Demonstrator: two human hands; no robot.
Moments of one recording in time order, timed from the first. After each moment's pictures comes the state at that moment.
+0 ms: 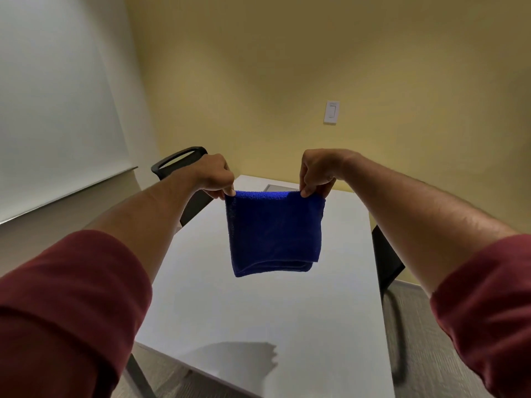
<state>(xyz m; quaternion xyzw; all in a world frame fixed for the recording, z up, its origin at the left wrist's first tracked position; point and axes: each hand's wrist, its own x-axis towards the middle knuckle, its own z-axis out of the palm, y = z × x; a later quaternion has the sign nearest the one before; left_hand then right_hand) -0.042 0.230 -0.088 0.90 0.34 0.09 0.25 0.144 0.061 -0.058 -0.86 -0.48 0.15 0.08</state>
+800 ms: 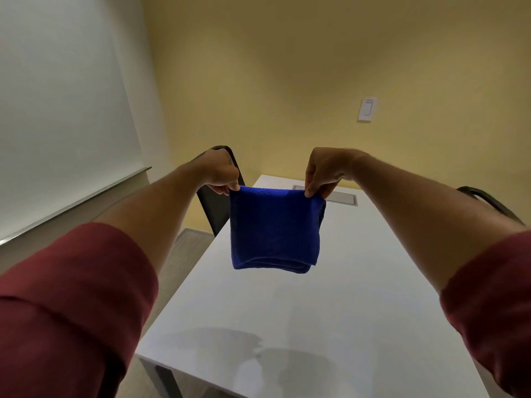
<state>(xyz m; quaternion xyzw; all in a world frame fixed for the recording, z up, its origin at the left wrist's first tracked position) -0.118 0.450 -0.090 0.91 0.33 0.09 0.24 0.058 0.266 -0.064 -0.86 -0.45 0.17 0.12</state>
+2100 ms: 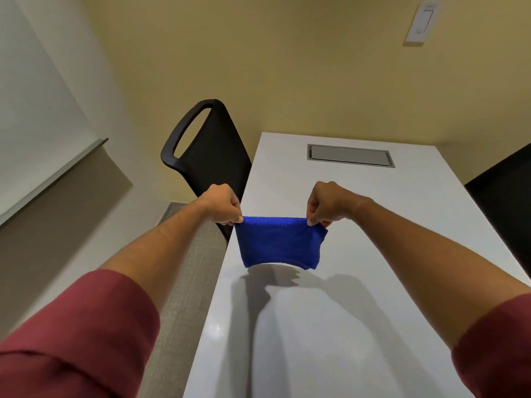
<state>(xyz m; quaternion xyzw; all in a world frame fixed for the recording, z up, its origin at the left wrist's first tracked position) 0.004 0.721 -0.281 0.92 0.29 -0.09 0.27 0.160 0.513 -0.266 -0.88 -0.39 0.23 0.11</state>
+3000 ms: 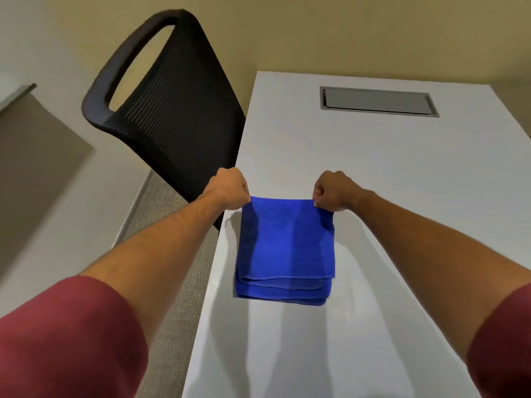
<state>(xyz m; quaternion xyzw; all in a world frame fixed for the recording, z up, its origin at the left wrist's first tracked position) 0.123 0.797 -0.444 0.92 0.31 -0.09 0.23 0.267 0.597 -0.447 -0.91 -0.31 0.26 0.10</state>
